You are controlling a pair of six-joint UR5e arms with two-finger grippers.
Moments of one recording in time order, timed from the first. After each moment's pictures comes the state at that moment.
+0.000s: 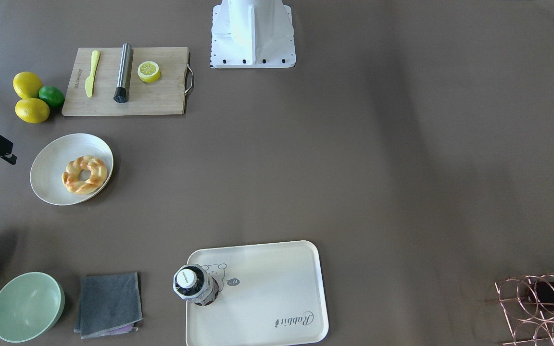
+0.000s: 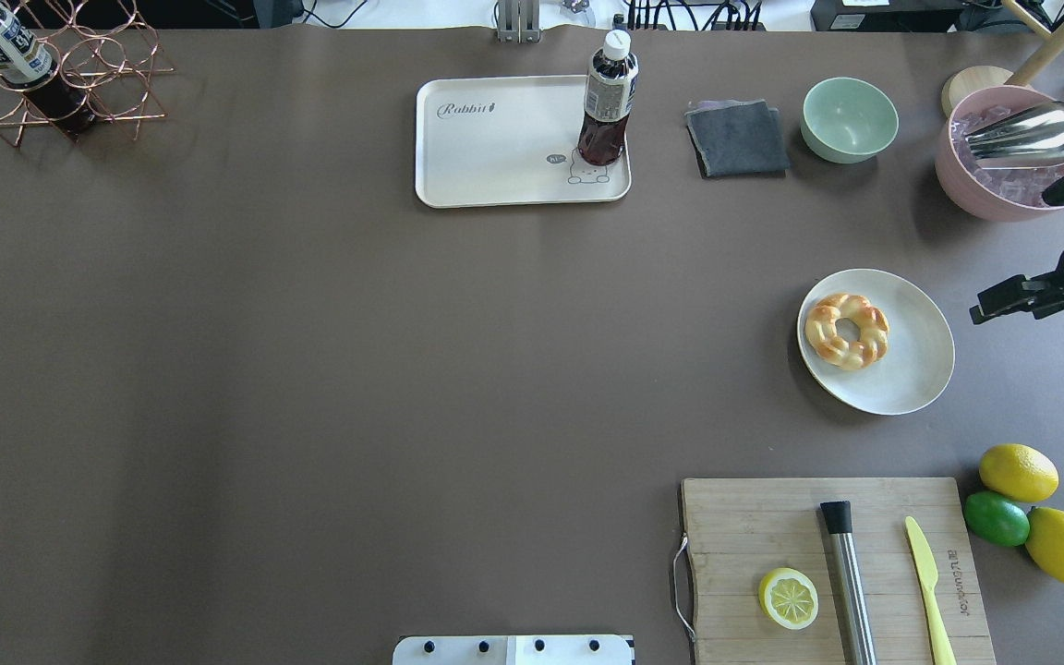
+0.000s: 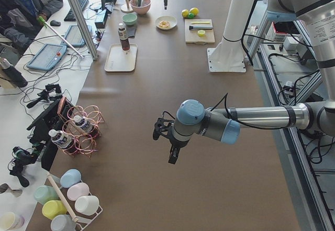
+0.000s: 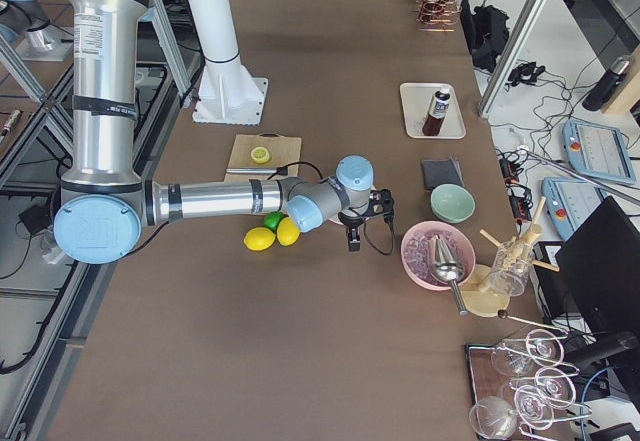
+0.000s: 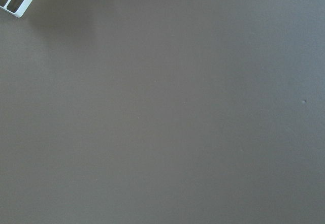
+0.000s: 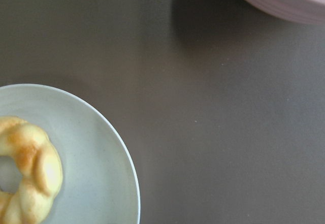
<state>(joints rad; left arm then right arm) -1.53 -1.17 -1.90 -1.94 -2.33 -0.03 1.09 -1.62 1.66 -1.08 2.27 0.60</state>
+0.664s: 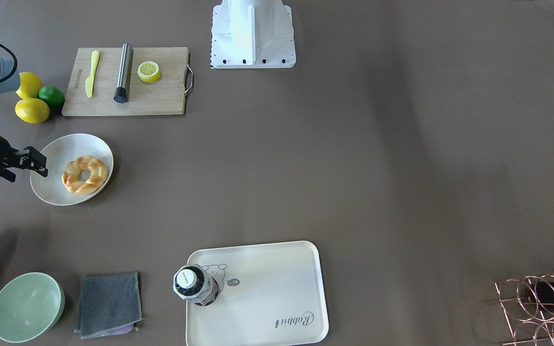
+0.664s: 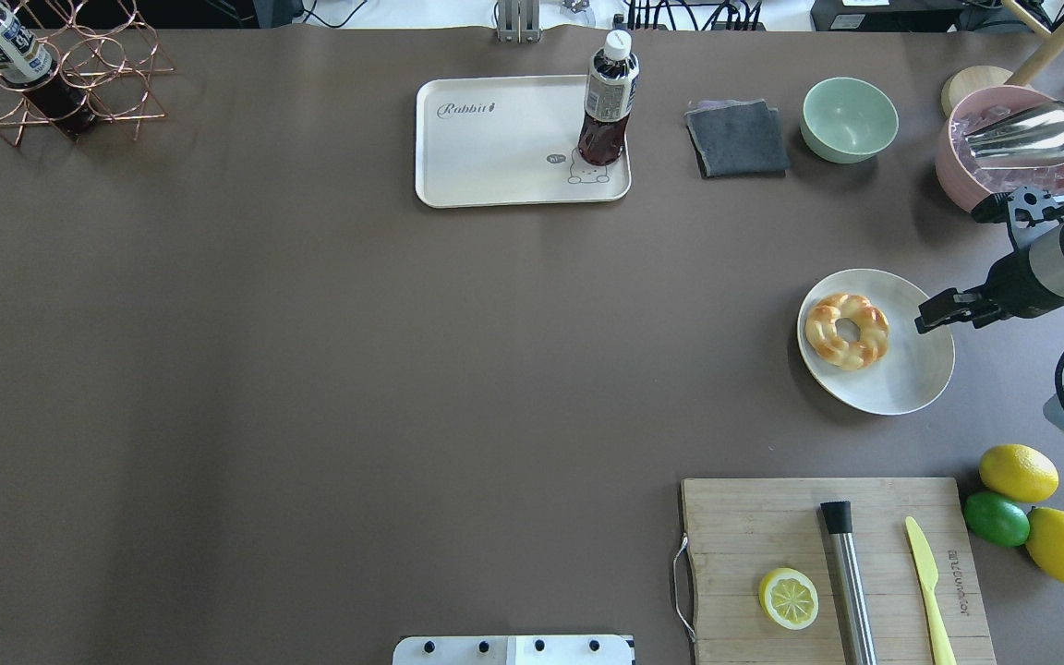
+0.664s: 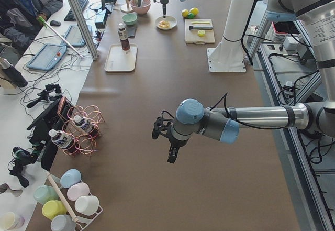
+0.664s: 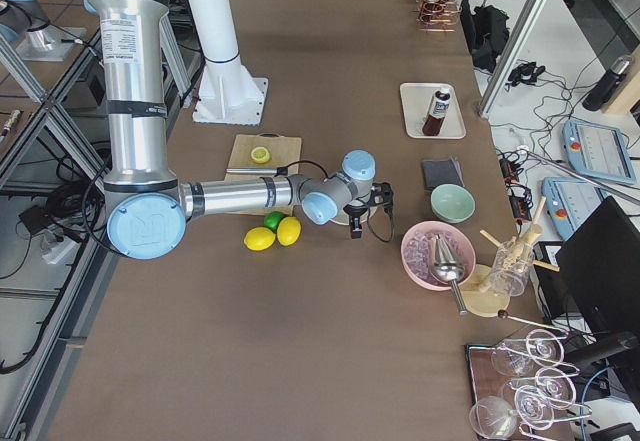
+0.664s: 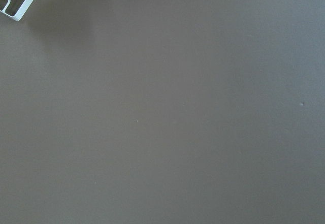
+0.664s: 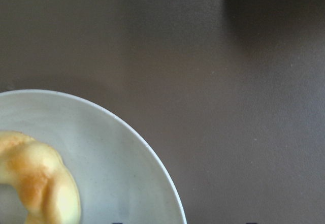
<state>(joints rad) -1.53 -1.18 -1.90 -1.94 -2.33 -0.03 0.98 -1.55 1.56 -1.00 2.21 0.70</state>
